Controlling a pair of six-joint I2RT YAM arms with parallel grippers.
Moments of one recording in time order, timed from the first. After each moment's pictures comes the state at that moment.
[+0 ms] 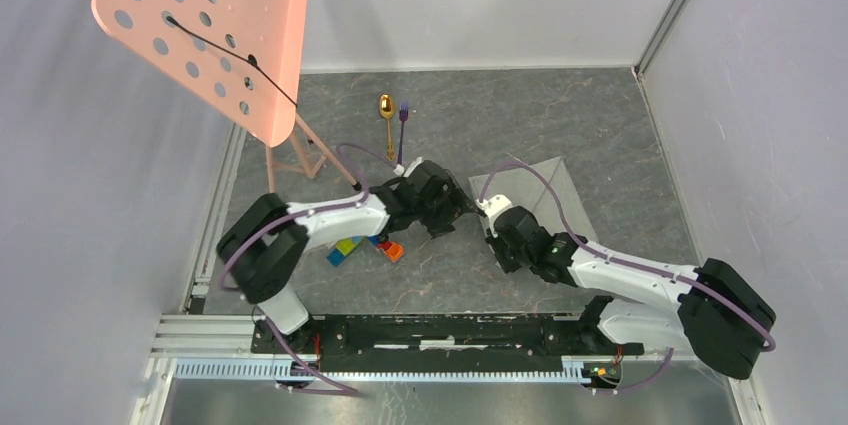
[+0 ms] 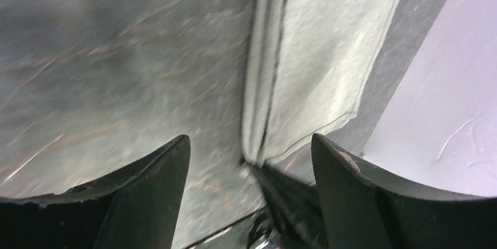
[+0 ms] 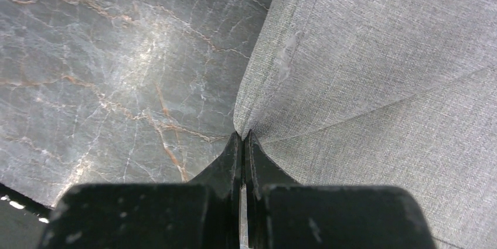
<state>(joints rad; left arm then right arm) -0.86 1.59 0.90 -0.12 0.01 -1.31 0.87 1.15 0.47 -0.24 0.18 0.21</state>
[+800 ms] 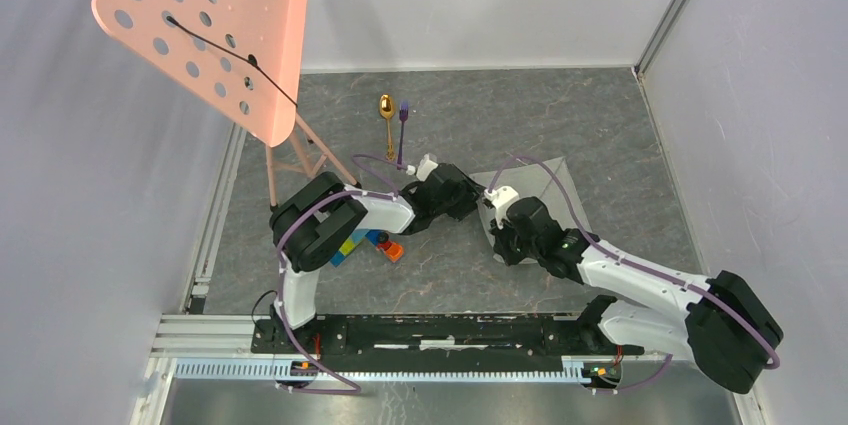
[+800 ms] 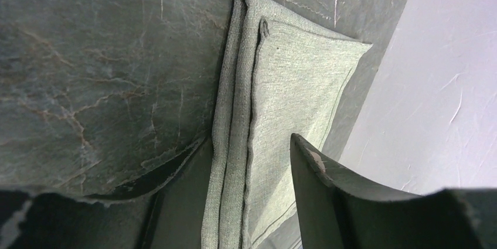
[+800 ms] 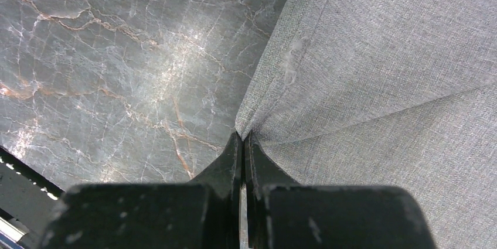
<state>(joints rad) -0.86 1.96 1.00 0.33 -0.13 -1.46 0.76 1.09 0.46 -0.20 0.03 0.16</state>
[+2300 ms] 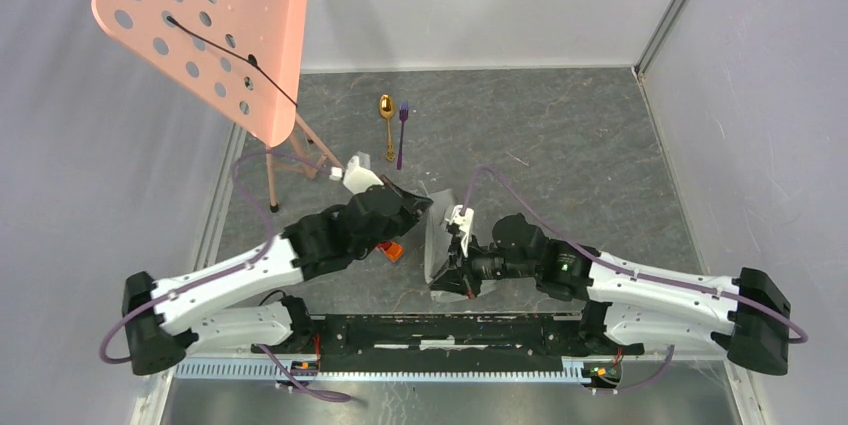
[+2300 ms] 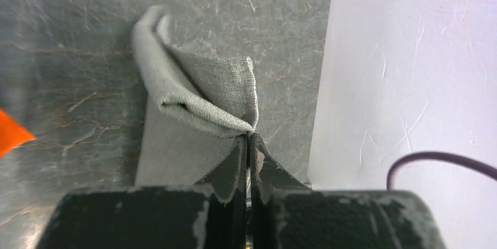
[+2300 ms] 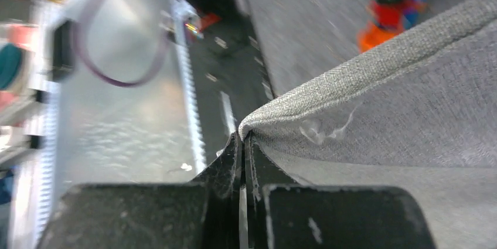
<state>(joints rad) -1.04 1.06 0.84 -0.32 -0.48 -1.40 1.14 0.99 0.58 -0.03 -0.29 0.31</state>
